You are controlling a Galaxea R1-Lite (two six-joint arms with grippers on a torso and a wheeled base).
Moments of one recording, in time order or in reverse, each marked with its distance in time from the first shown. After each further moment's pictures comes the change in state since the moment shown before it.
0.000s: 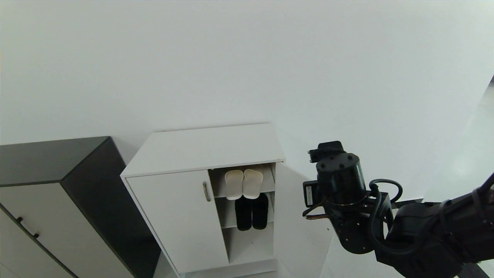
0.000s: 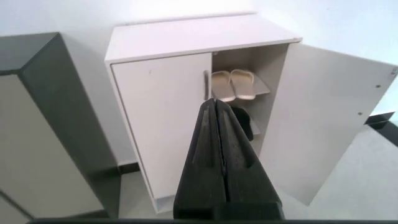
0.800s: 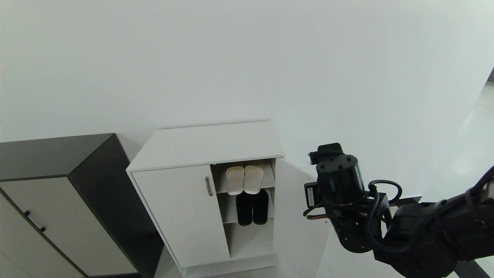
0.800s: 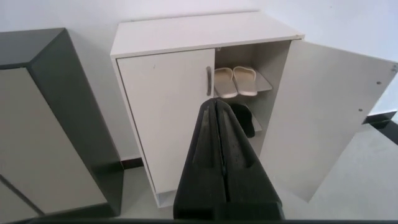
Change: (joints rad) left arm 0.000 0.000 0.000 0.000 0.000 0.000; right arm -0.013 0.016 0.004 -0.005 0.000 -0.018
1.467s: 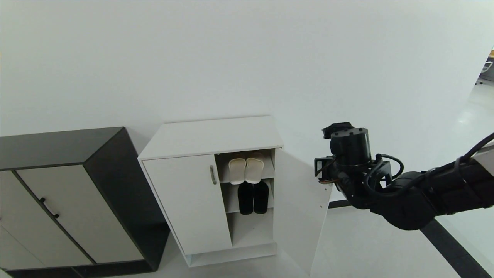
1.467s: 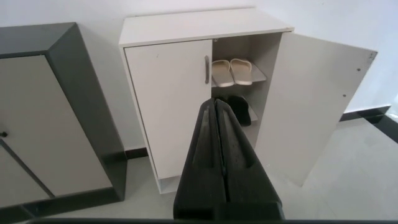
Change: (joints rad) left arm 0.000 0.000 0.000 0.000 0.000 0.000; right arm -0.197 0.058 -0.170 0.064 0.171 0.012
